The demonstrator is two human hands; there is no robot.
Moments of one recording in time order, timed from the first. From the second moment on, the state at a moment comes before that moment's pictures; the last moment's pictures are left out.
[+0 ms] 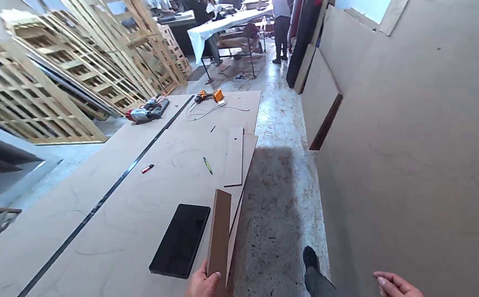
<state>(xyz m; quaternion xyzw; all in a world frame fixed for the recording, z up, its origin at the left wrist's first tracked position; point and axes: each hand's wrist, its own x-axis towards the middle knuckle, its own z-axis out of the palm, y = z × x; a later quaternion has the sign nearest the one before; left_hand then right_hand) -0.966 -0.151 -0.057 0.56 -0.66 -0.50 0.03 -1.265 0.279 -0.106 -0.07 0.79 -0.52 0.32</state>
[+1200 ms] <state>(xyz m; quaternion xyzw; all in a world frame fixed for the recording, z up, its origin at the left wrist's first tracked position) -1.277 -0.493 -0.104 0.75 -0.51 -0.38 -0.16 -1.739 -0.665 -0.180 -0.70 0.66 0.02 0.26</state>
